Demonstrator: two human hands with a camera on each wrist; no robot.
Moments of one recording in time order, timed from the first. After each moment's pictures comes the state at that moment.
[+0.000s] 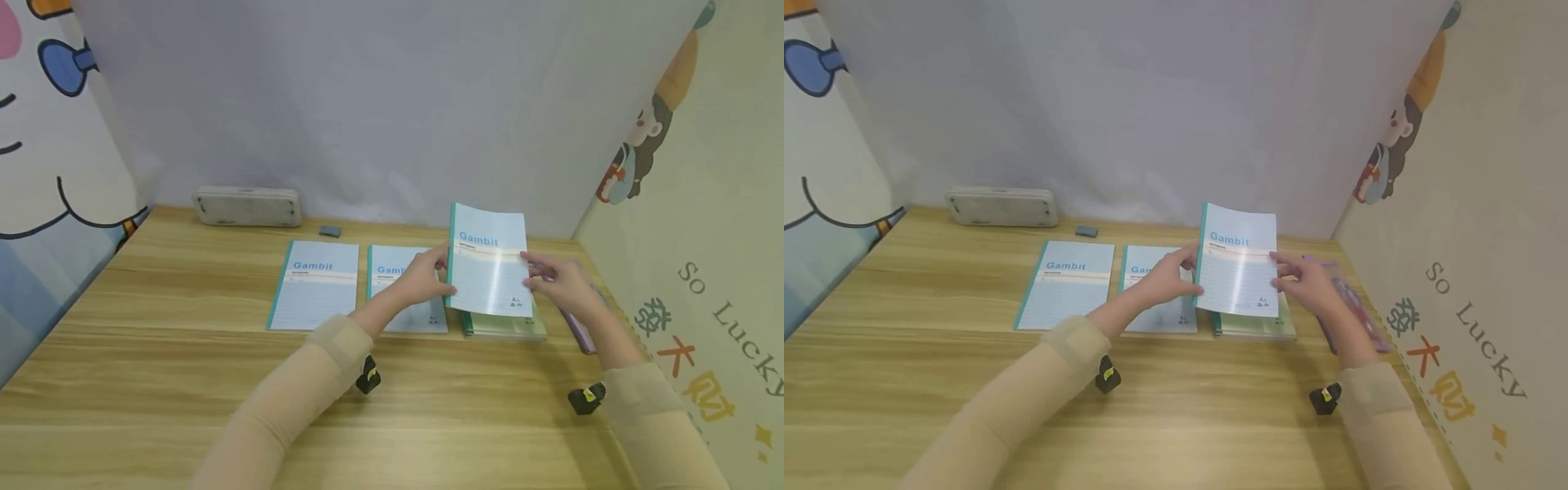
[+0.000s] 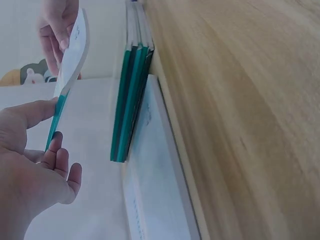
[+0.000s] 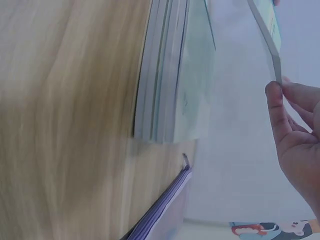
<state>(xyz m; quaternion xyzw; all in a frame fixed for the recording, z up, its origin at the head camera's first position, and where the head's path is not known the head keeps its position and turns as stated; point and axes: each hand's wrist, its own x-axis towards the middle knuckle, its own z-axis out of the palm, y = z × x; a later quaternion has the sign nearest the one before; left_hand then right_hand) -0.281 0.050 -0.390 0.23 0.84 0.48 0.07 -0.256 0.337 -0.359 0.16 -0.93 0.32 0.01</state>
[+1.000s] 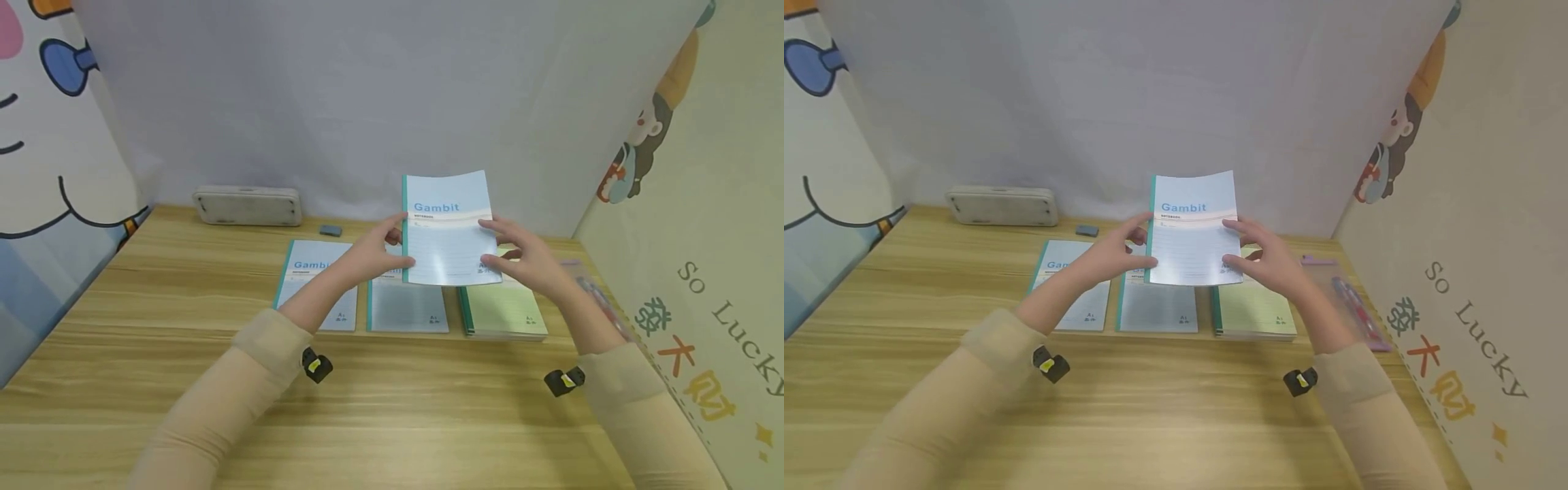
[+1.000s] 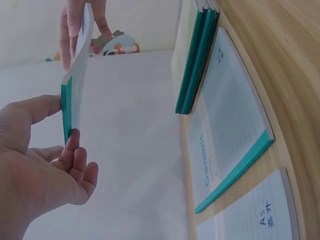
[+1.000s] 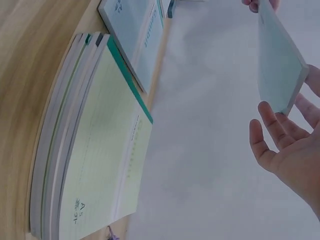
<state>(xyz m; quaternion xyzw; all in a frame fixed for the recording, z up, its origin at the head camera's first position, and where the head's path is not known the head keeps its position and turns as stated) -0.267 -0.037 -0.335 0.19 0.85 0.49 0.09 -0.256 0.260 -0.311 0.25 -0.90 0.34 0.01</state>
